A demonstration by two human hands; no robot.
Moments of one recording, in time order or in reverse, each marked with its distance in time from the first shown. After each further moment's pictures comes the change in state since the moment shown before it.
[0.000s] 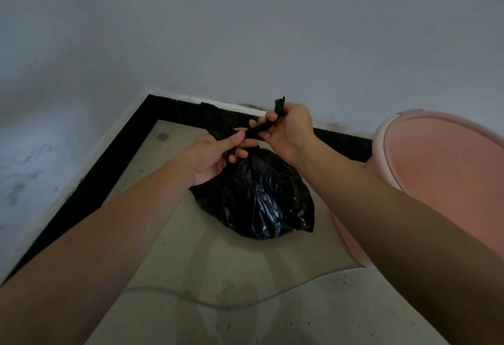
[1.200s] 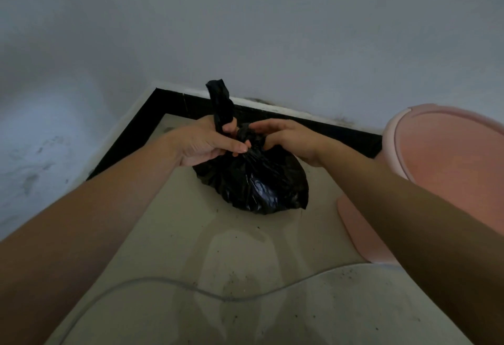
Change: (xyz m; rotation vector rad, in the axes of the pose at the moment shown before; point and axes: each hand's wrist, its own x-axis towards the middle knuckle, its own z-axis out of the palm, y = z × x) left_hand -0.016 0.034 -0.018 0.357 -0.246 0.002; right_hand 0.006 0.000 -0.033 -1.149 -0.377 0.080
